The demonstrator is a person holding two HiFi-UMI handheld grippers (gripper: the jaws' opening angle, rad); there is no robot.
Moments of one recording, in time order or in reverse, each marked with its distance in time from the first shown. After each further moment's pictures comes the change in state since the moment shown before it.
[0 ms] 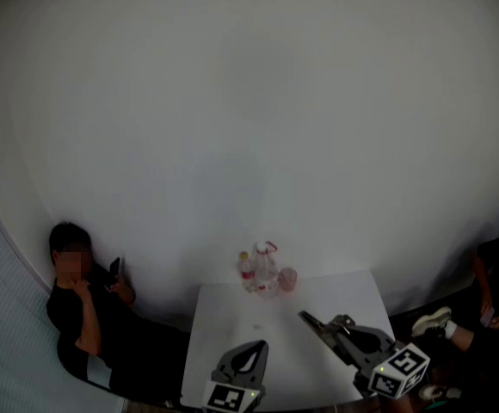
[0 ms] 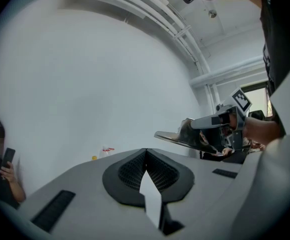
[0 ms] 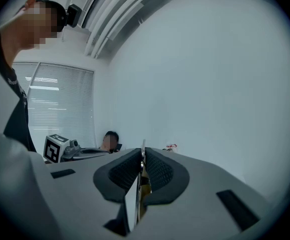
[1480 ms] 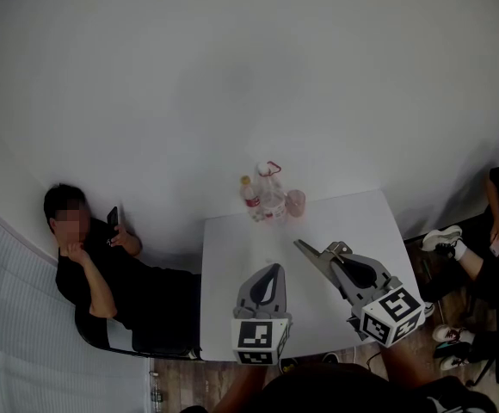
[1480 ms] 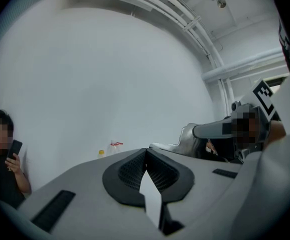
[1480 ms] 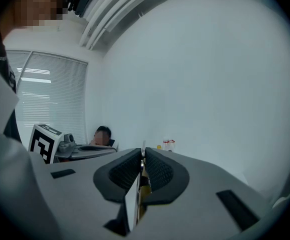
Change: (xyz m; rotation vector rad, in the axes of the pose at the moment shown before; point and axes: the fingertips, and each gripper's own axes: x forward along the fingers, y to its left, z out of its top) left arm 0.038 0.013 -0.021 -0.005 -0.044 0.088; right arm 0.048 0.015 -0.036 -0.054 0.038 -0.074
